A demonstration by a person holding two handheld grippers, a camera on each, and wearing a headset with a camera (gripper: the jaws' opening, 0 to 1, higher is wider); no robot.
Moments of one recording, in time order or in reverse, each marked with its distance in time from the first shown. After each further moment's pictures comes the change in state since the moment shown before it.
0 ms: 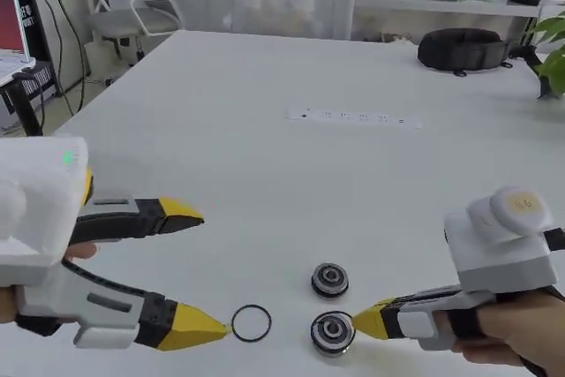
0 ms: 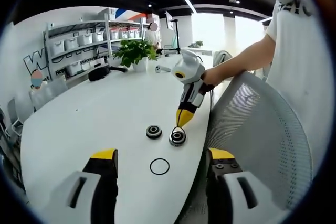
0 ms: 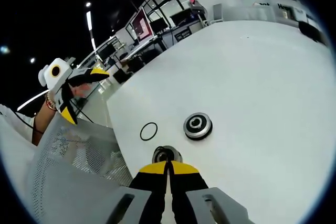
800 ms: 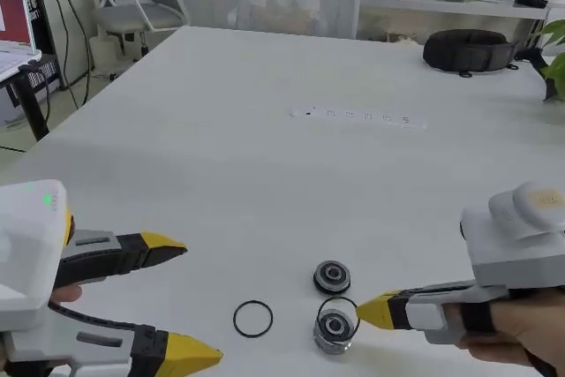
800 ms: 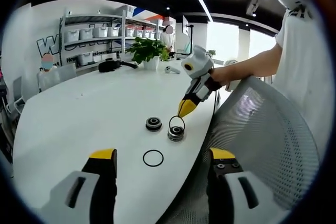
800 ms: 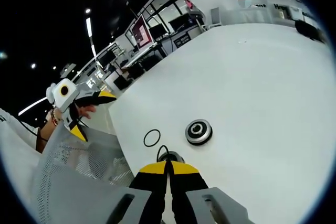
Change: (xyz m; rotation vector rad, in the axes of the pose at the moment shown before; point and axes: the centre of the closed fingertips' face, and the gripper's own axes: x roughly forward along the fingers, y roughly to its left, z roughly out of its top) left arm 0.005 -0.008 -0.024 -0.137 -0.035 0.052; right arm -0.008 0.006 0.009 0.022 -0.050 0.008
